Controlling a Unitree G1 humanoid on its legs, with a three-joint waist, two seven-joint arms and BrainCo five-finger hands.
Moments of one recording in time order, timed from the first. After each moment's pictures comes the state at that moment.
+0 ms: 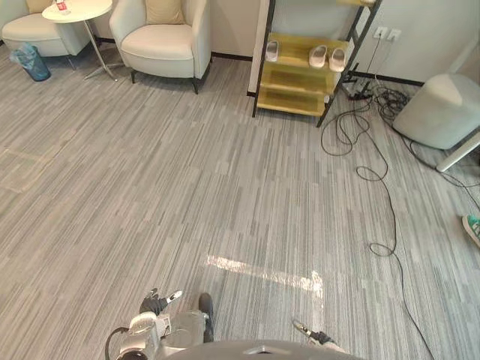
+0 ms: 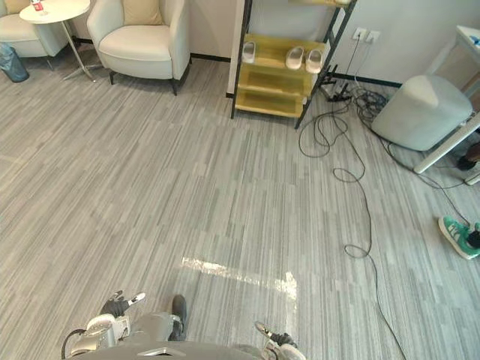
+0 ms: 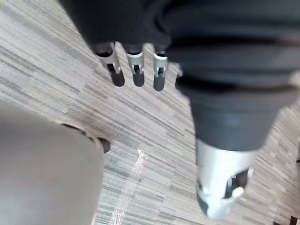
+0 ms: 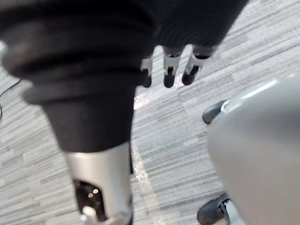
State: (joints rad) left arm 0.05 0.04 0.15 0.95 -0.12 0.04 0.10; right arm 0.08 0.00 -0.45 1.00 0.17 0.05 -0.14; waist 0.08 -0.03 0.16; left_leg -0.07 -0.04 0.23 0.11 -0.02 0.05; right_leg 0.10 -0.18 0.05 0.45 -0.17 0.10
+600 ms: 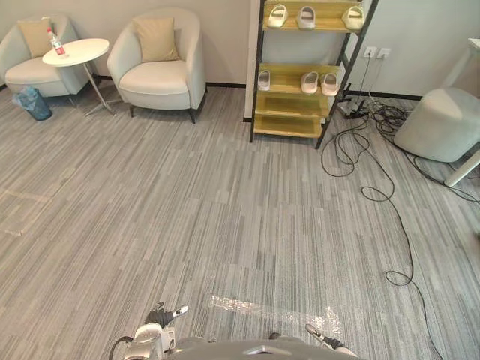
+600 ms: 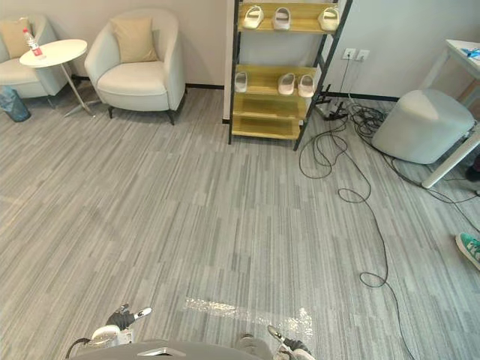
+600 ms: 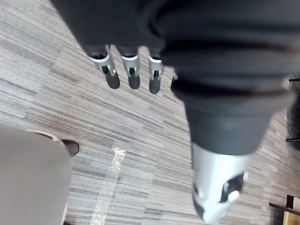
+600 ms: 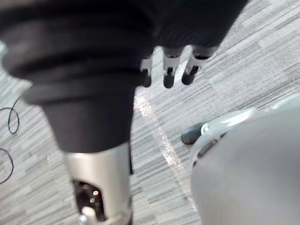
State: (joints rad) left arm 0.06 0.05 0.08 1.00 -0.09 0.04 0.10; right arm 0.08 -0.05 -0.52 1.05 0.17 0.06 -0.13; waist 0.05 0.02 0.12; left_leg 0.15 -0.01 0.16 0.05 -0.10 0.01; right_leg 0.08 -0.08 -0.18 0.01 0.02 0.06
